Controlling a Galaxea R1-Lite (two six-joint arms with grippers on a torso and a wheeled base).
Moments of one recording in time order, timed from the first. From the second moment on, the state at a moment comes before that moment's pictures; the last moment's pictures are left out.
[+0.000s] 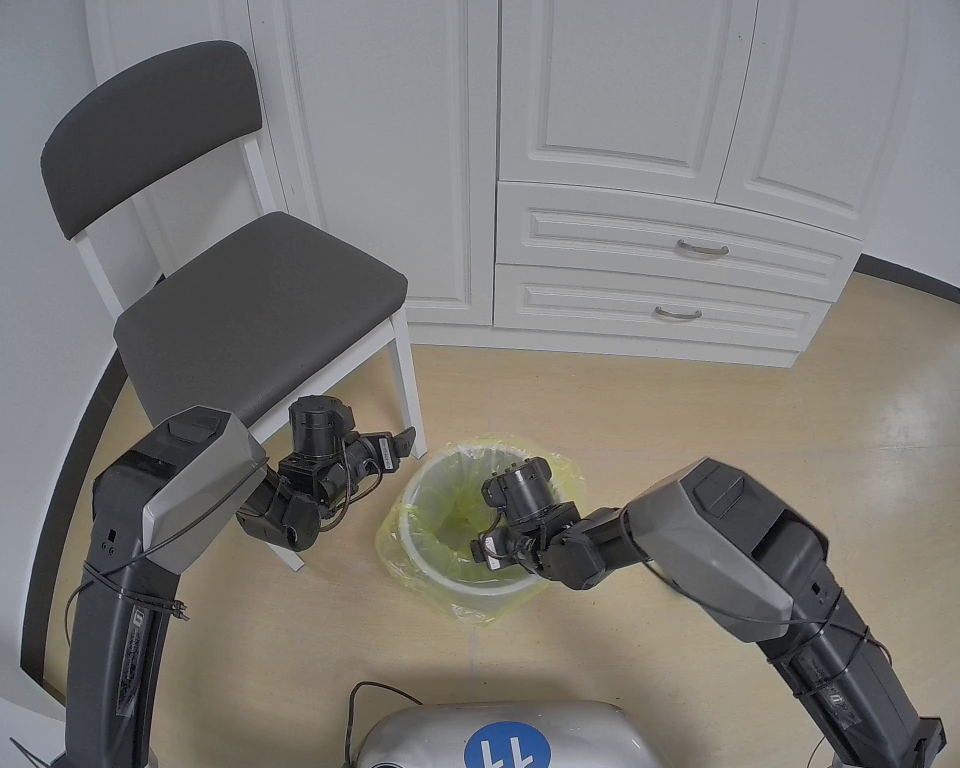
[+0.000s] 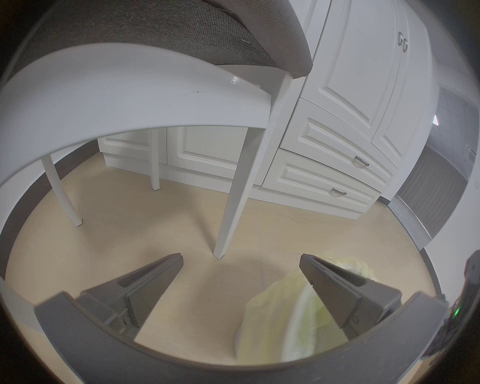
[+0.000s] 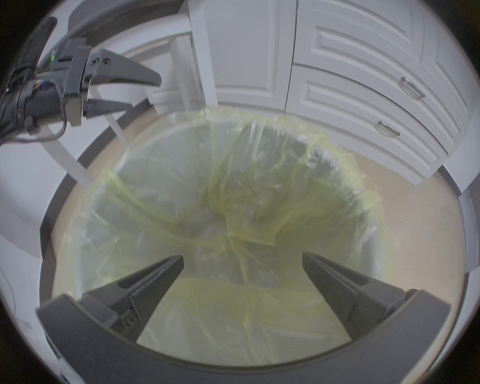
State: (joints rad) left arm -0.27 2.60 -1.45 -0.89 0.01 -0.24; right arm 0.64 2.75 -1.82 -0.24 -0.32 0.14
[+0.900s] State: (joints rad) left arm -0.27 2.61 -1.43 -0.89 0.01 -0.21; right arm 0.69 2.46 -1.38 -0.17 -0.31 -0.01
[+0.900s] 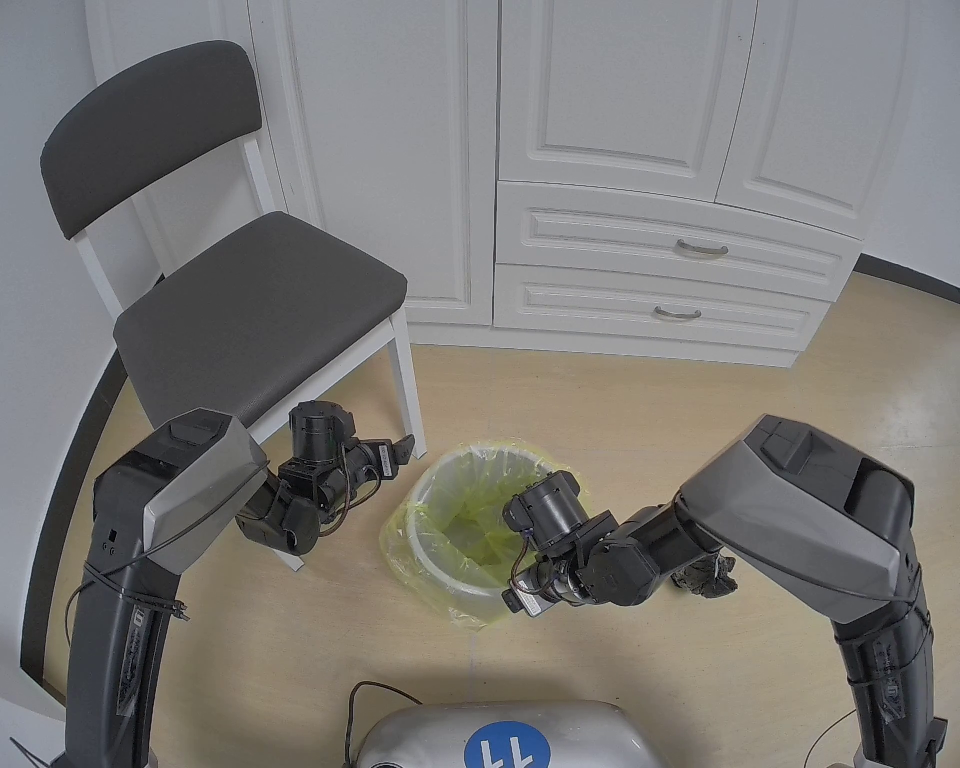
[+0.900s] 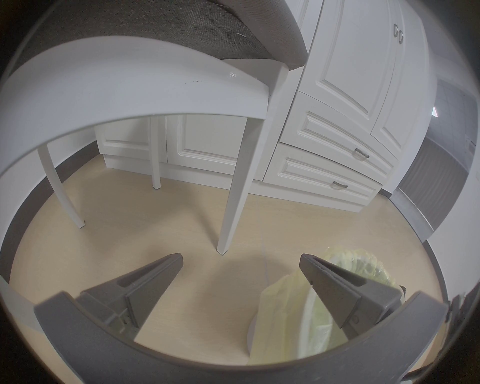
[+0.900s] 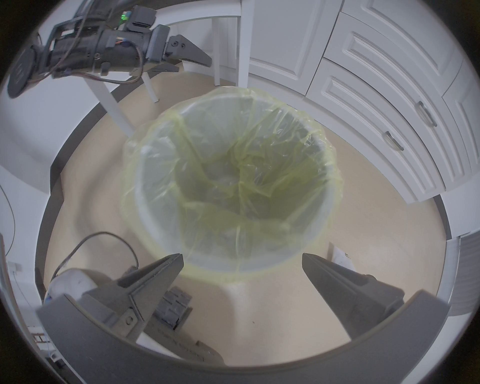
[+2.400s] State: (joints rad) left arm -0.26 2.56 -1.30 -0.90 0.00 -0.10; right arm 0.65 2.67 -1.65 -0.19 -0.32 0.08
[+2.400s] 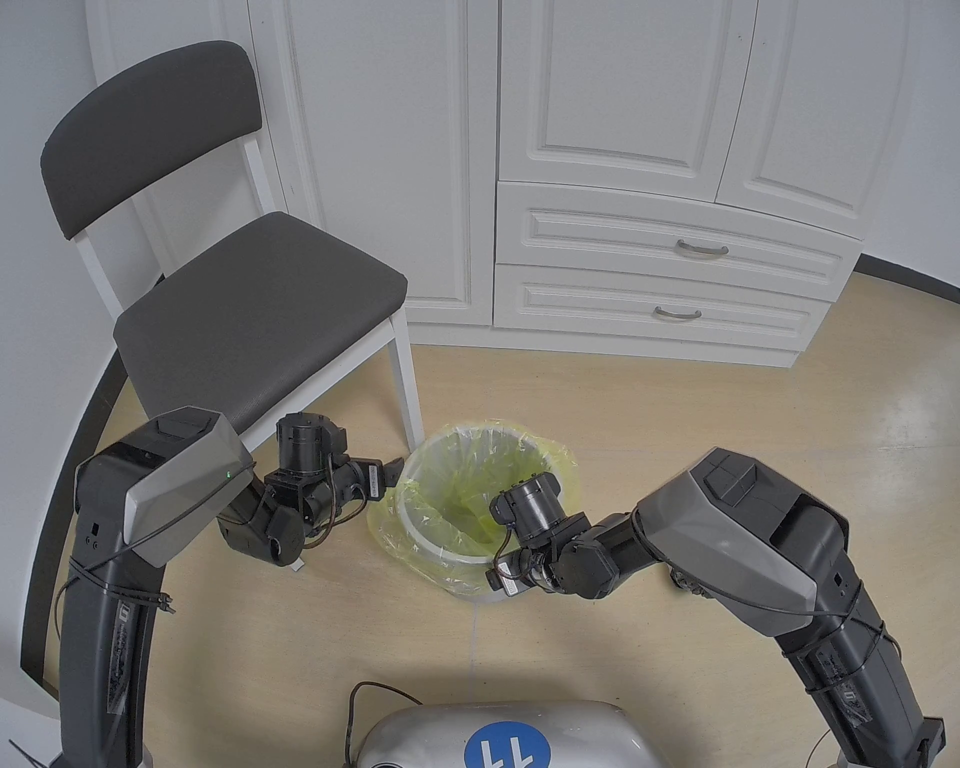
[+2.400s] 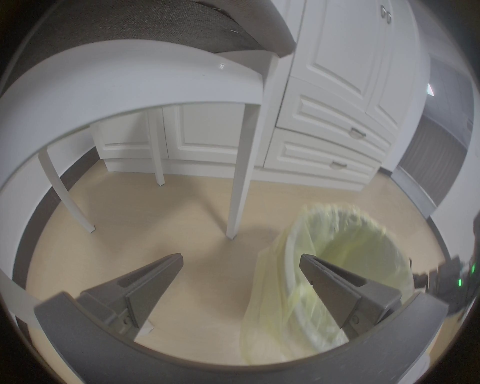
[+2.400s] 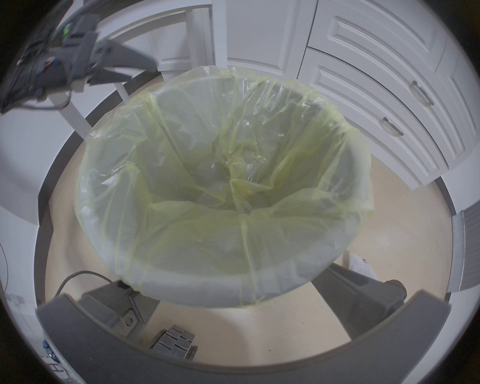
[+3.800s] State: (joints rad) left arm -0.19 2.52 -1.19 -0.61 -0.24 0.22; right arm 0.57 2.28 -0.78 -0.90 -0.29 0.11
